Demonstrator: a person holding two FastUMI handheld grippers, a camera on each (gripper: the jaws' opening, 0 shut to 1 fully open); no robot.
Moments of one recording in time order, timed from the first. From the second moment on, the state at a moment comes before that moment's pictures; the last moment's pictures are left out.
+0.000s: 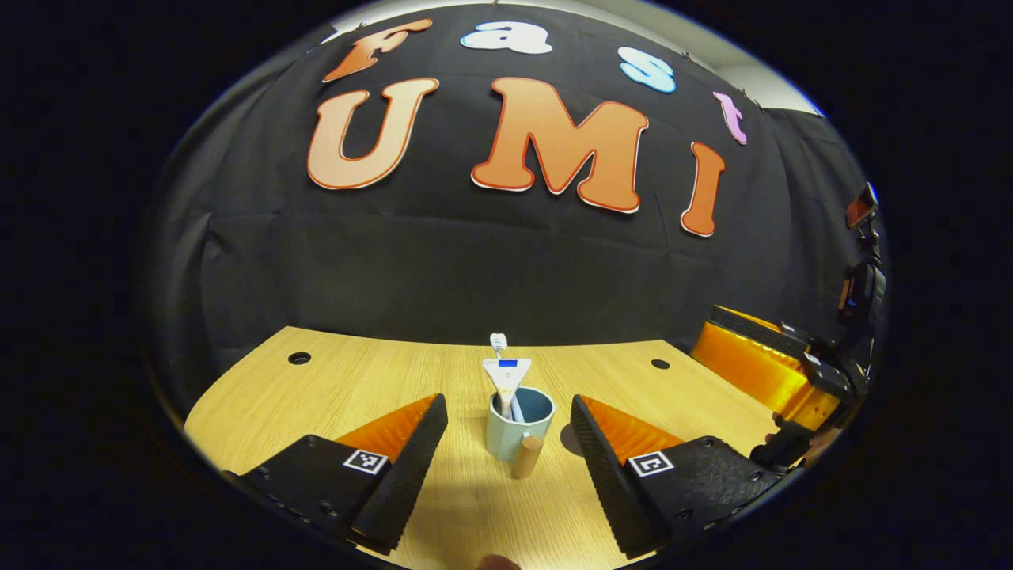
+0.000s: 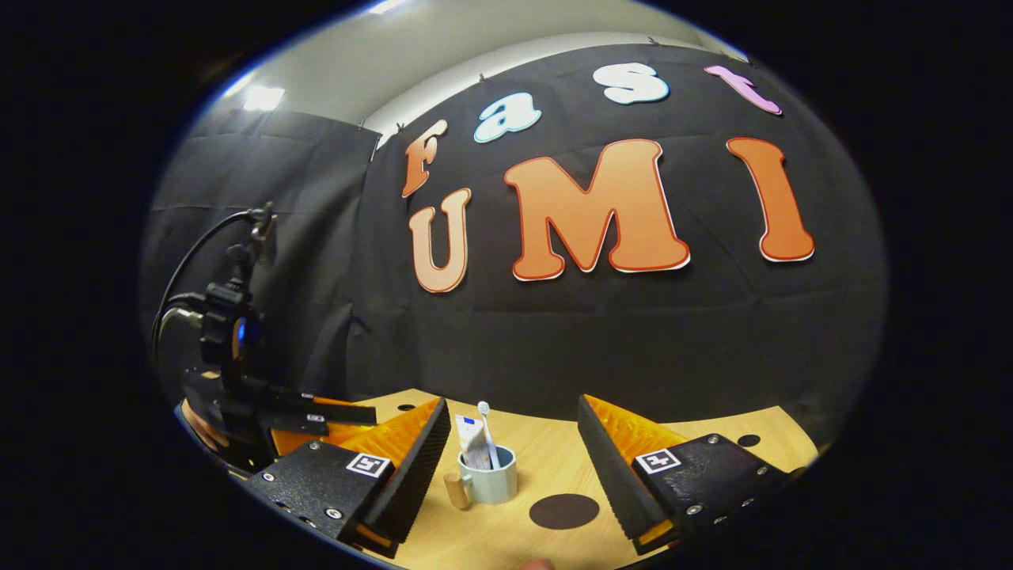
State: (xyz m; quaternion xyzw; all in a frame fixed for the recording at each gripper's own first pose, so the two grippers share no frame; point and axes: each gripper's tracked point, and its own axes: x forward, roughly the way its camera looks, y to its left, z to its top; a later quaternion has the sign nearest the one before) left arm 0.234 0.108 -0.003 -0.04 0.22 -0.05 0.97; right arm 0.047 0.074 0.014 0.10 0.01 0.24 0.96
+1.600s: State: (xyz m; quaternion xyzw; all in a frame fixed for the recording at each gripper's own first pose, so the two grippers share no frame) left arm 0.278 0.097 -0.182 0.00 0.64 0.00 0.77; right arm -0.047 -0.020 -0.018 0.07 0.00 0.18 0.98
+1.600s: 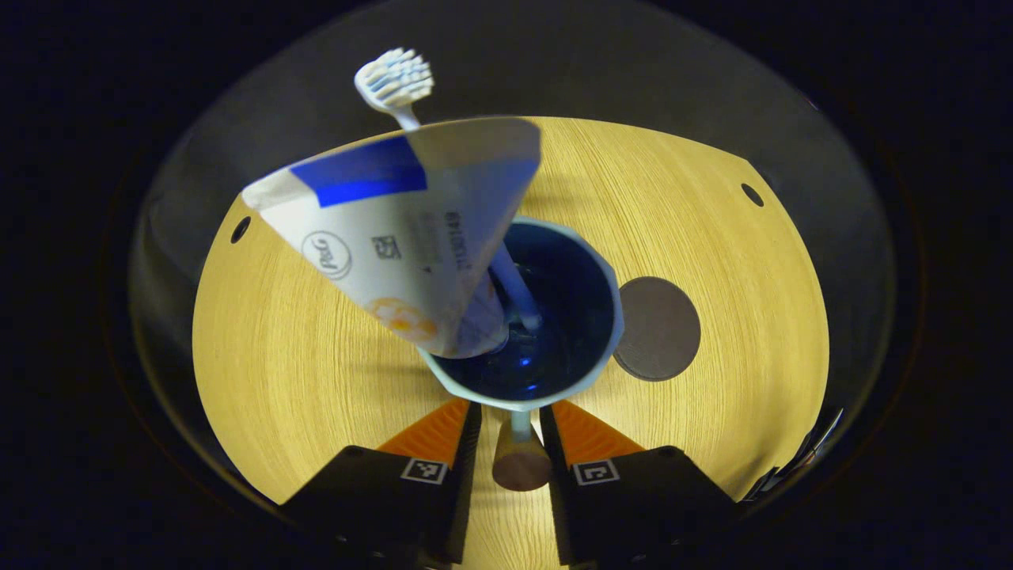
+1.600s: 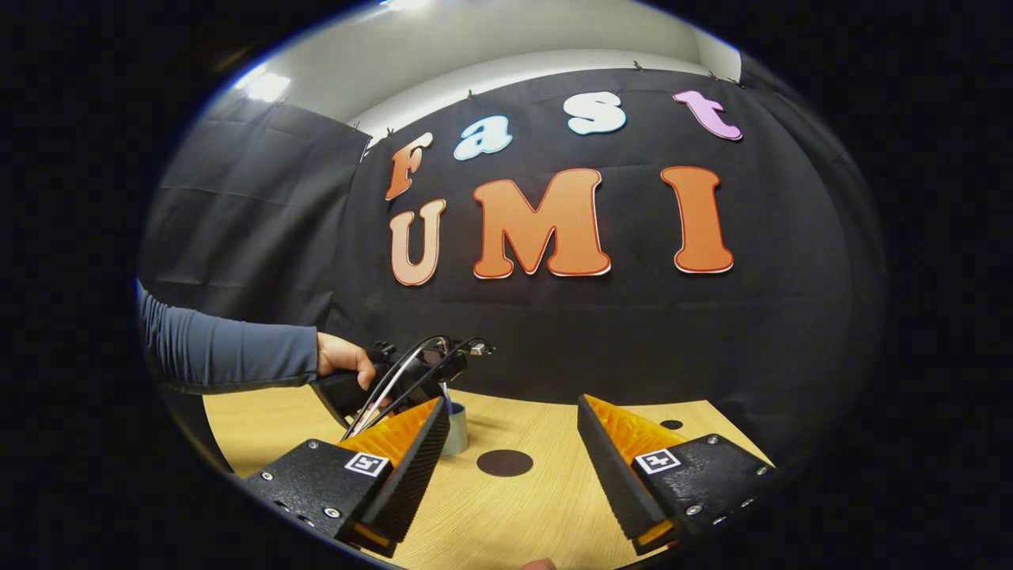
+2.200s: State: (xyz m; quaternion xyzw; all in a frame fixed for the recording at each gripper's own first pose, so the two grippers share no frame) left arm 0.278 0.098 -0.163 -0.01 0.62 0.02 0.79; right arm -0.044 -0.029 -0.026 0.08 0.00 0.16 0.98
